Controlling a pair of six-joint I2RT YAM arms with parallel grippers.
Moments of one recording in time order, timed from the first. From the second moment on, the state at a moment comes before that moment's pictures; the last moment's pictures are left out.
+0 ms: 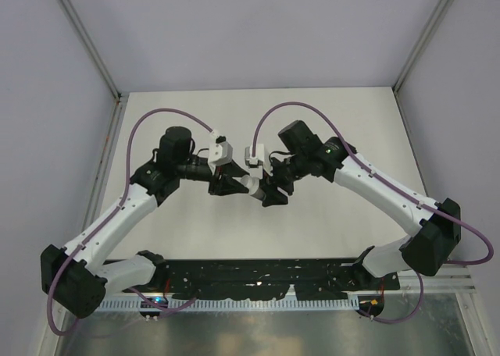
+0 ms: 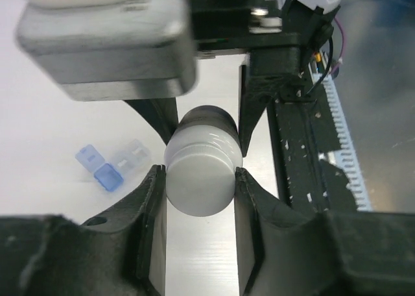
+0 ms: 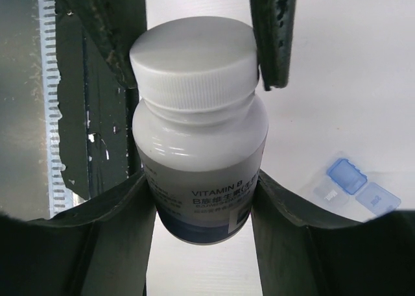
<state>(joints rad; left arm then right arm) -0.52 1.12 0.97 -0.28 1.04 0.36 0.75 1.42 1.32 -0.85 -0.64 -0.55</state>
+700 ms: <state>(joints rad) -0.40 1.13 0.95 -0.17 0.81 -0.21 0.75 1.41 1.28 -0.66 -0.42 -0.47</state>
